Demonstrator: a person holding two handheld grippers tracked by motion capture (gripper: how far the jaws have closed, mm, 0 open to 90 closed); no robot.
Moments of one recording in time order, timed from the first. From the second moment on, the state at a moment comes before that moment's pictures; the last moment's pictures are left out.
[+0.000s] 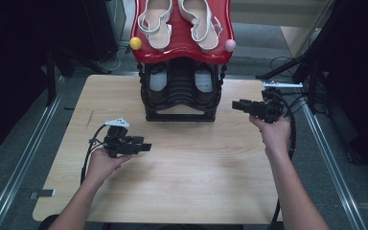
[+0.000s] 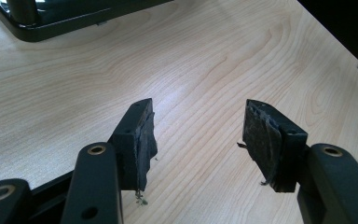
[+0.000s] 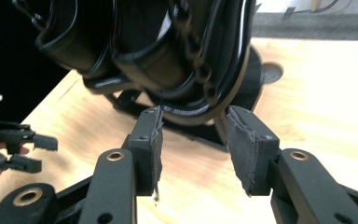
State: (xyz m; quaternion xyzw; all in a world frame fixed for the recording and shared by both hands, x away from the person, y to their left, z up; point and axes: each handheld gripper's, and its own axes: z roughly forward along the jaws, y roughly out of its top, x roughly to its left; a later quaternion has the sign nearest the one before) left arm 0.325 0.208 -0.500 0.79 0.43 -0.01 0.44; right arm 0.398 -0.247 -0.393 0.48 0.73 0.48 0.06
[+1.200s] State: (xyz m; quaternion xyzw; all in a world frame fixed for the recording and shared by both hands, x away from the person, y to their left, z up) left arm 0.325 0.203 -0.503 0.80 0.42 0.00 0.43; right arm 0.347 -0.213 -0.498 0.47 0.75 0.47 0.02
